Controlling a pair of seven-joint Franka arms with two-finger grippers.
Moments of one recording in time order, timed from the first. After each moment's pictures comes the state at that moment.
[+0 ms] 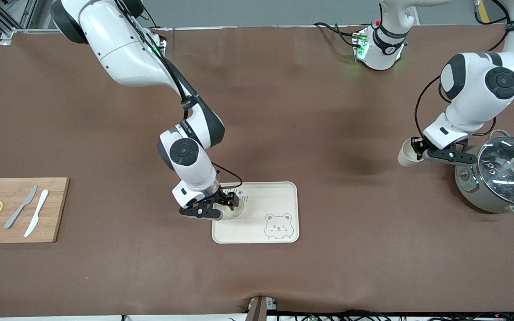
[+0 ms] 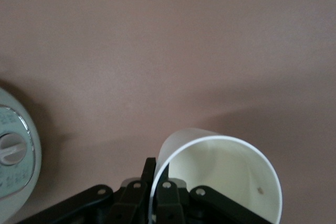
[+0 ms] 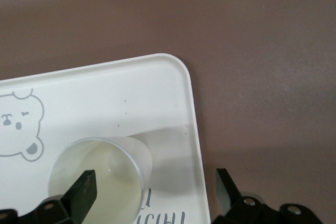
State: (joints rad) left arm 0.00 0.02 0.00 -2.36 -0.01 2.50 0.25; right arm 0.46 0.80 0.09 -1.41 -0.13 2.42 0.72
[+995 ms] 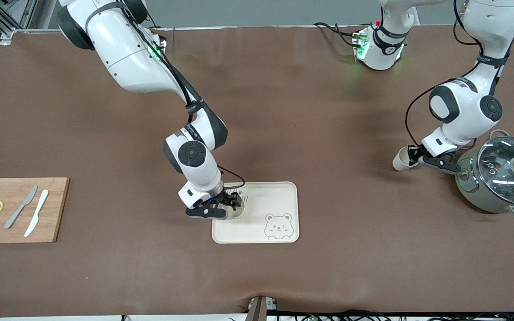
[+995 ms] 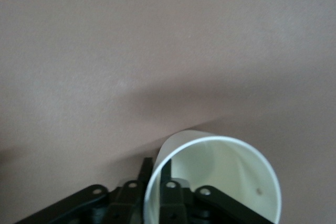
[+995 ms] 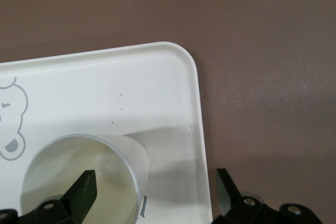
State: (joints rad) left arm 0.10 0.27 -0.02 -2.41 -0.32 2.76 0.70; right arm 0.47 0.84 0.09 -1.40 -0.16 2.46 0.72
